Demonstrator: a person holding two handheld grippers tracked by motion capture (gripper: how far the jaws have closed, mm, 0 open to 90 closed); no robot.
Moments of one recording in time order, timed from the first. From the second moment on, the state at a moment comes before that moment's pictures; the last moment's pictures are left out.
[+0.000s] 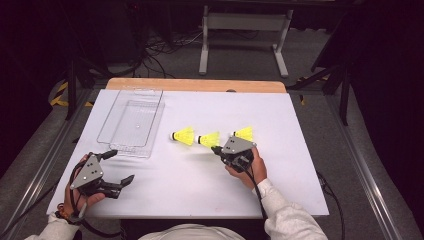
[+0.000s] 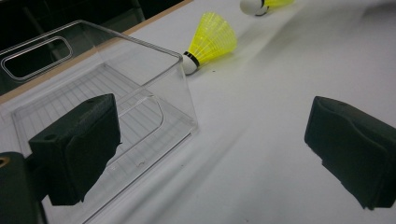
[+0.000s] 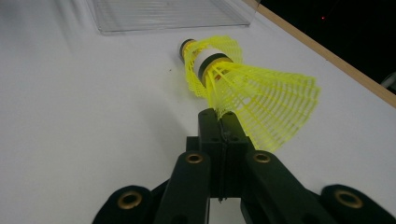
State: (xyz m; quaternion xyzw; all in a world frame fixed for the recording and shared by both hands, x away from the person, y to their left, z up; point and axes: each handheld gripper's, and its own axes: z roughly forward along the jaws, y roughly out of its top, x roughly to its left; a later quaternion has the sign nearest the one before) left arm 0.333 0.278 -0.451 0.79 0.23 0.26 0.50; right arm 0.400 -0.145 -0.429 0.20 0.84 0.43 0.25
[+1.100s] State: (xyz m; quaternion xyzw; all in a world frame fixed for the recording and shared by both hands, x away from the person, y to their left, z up) left arm 0.333 0.276 -0.452 0.80 0.22 0.25 0.50; right arm 0.443 -0.099 -0.445 0.18 0.87 0.40 0.24
